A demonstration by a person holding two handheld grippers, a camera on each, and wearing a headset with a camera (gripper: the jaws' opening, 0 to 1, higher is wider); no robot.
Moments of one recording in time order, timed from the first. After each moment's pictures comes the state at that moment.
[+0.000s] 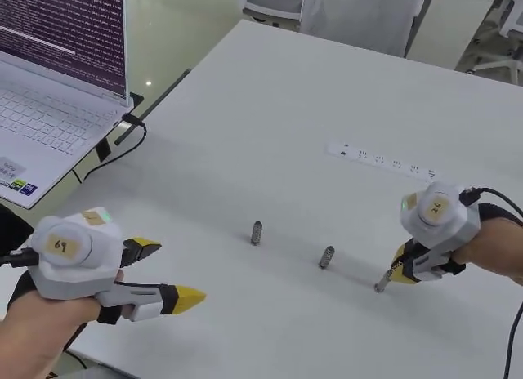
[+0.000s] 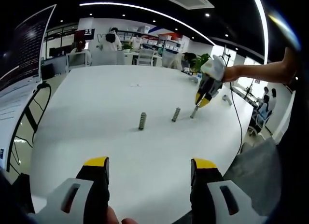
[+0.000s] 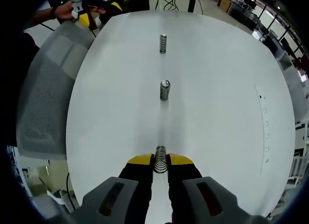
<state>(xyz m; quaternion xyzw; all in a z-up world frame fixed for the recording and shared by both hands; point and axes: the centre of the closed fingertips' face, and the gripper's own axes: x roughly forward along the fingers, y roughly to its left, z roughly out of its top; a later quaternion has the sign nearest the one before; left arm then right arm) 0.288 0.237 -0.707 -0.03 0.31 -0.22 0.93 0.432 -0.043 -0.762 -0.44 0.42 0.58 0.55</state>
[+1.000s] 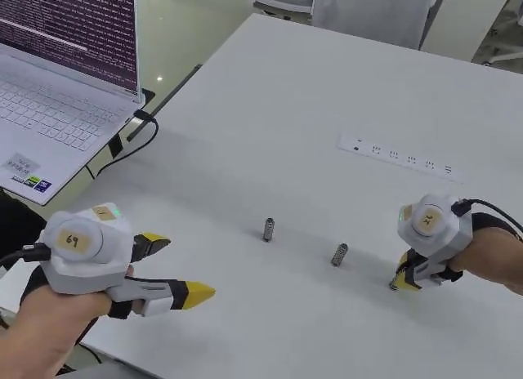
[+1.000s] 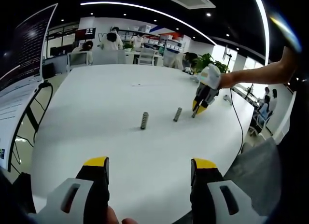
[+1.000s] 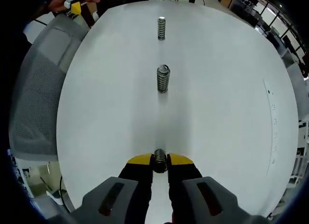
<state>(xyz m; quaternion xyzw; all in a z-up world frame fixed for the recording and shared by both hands) 0.290 0.245 -0.709 -0.03 0.31 -0.22 0.93 0.436 -0.042 -0.795 -0.45 0.43 0.57 0.54</state>
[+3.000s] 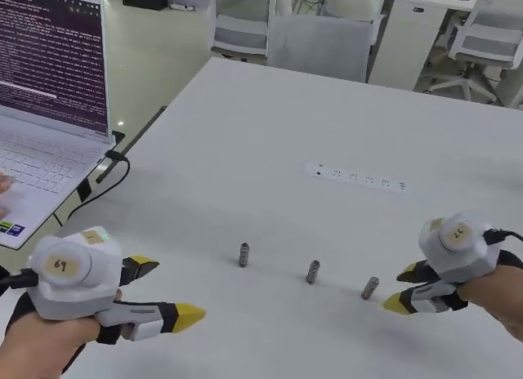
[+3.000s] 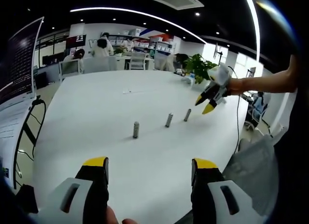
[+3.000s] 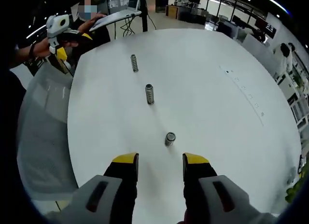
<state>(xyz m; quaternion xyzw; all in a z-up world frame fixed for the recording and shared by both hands) 0.290 0.226 -0.683 0.00 0.29 -0.25 0.92 0.408 -0.067 -0.740 -0.26 0.41 0.49 0.73</state>
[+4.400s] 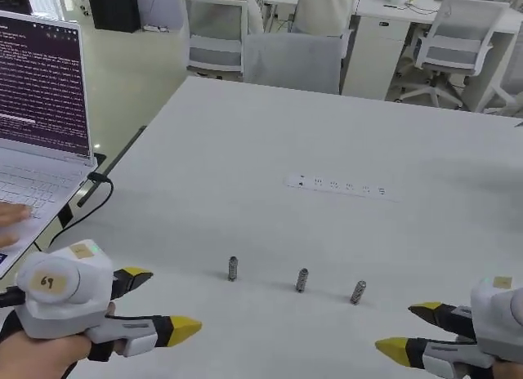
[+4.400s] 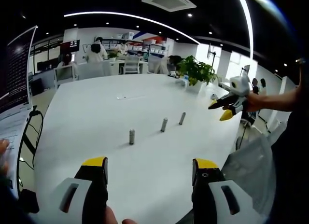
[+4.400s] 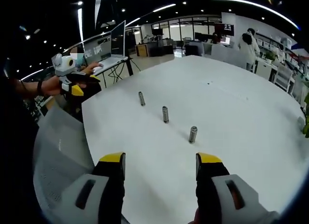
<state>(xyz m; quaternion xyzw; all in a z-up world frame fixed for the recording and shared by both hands) 0.291 0.223 -0.669 0.01 0.27 -0.28 0.92 0.326 -0.072 -0.697 -0.09 0.33 0.44 0.83</state>
